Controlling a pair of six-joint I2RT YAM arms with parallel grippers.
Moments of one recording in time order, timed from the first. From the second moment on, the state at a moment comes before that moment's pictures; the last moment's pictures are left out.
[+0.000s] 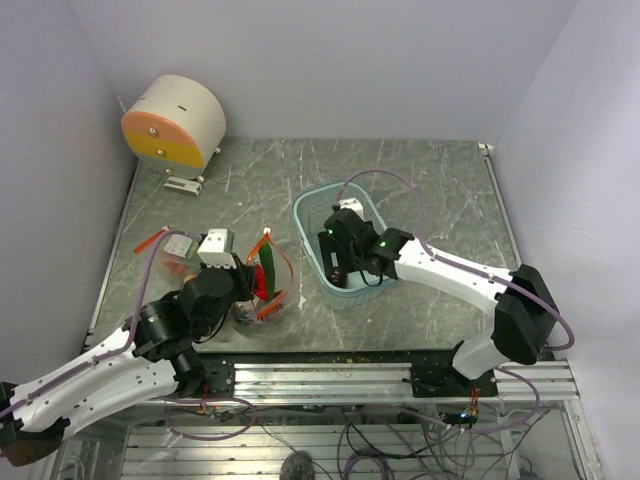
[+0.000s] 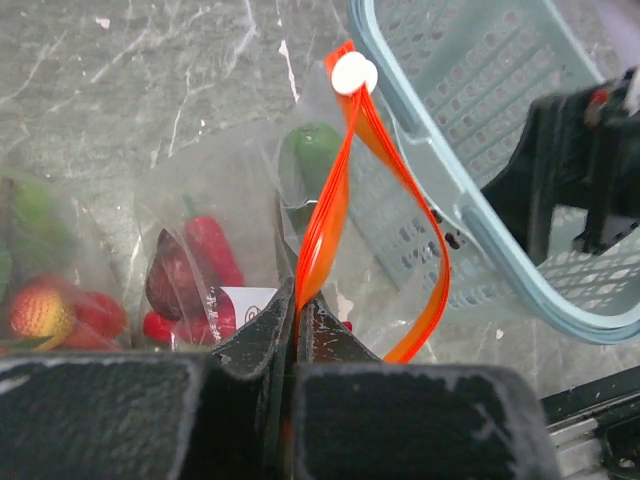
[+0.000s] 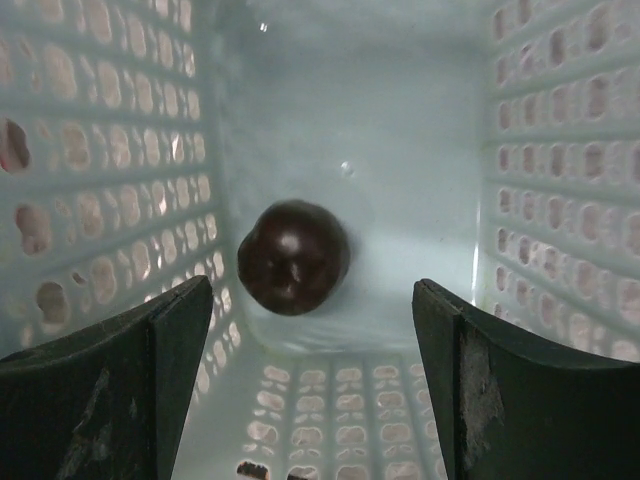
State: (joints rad) left arm -0.99 0.55 0.62 -0.48 -0.62 -0.64; right arm 0.88 1.52 1.14 -0.57 0.36 0.49
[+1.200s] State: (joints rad) left arm -0.99 0.57 0.77 -0.53 -0.65 -0.60; right arm 0.83 1.29 0.97 -0.34 0.20 0.42
